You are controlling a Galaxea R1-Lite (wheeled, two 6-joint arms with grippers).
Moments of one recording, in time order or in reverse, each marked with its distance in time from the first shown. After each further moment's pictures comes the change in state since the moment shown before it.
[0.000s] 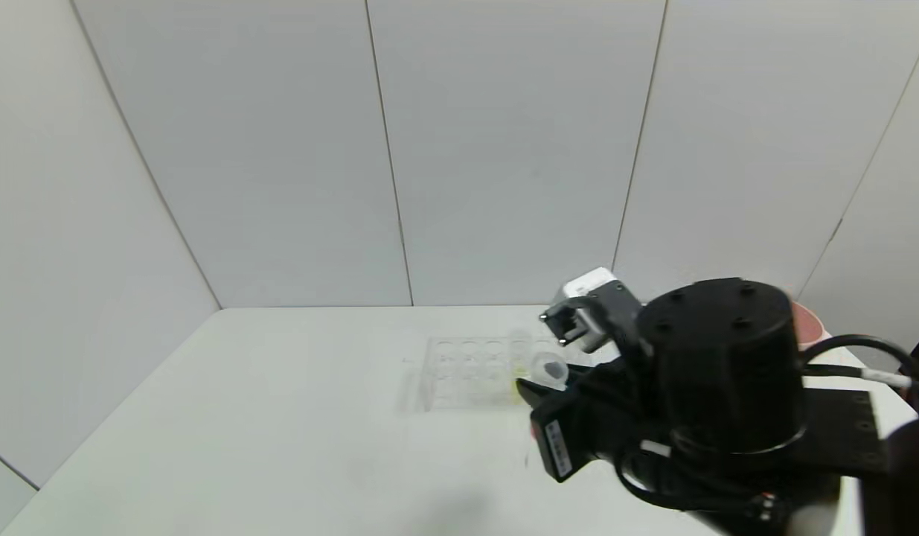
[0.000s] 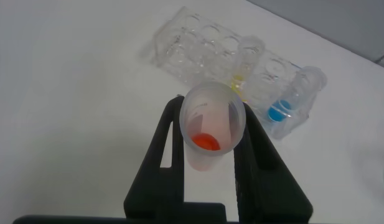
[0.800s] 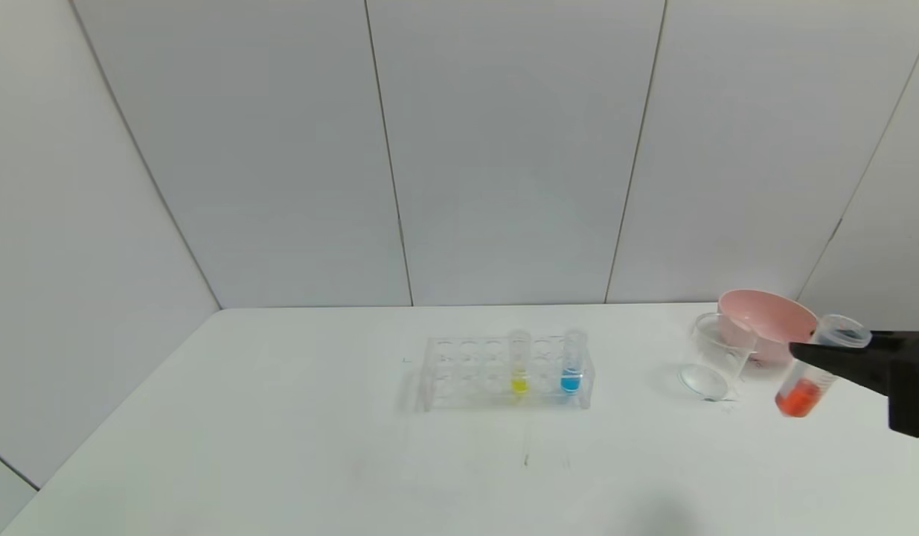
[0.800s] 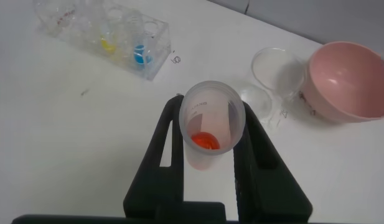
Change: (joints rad) left arm 0.000 0.000 0.000 0.000 0.000 0.000; right arm -0.837 -0.453 0.142 0.314 0.646 -0.270
